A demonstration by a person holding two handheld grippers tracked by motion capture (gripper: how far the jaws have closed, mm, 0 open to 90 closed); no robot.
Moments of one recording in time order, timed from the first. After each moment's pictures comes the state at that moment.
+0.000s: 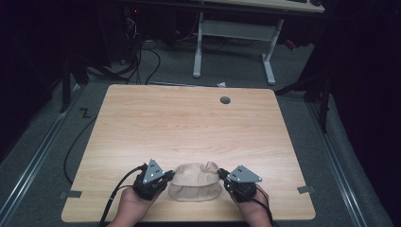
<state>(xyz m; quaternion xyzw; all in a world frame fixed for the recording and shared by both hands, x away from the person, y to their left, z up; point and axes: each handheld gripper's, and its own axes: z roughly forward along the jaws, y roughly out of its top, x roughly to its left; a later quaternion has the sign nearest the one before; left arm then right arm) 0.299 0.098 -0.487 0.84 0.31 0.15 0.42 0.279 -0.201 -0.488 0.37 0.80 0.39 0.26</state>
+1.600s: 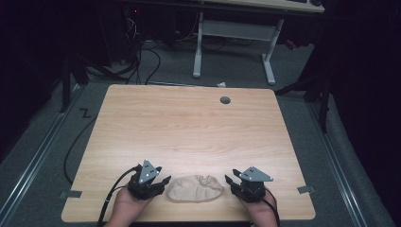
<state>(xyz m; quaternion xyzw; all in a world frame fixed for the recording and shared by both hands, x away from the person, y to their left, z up) 0.316 0.122 -0.500 0.83 0.34 0.18 0.40 0.286 -0.237 -0.510 0.43 0.78 0.38 0.24</state>
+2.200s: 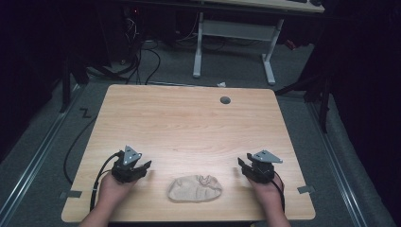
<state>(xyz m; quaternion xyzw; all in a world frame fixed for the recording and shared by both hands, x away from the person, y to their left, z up) 0.359 0.167 -0.513 0.82 0.39 0.21 0.36 0.337 -0.278 -0.518 0.49 0.75 0.36 0.27</state>
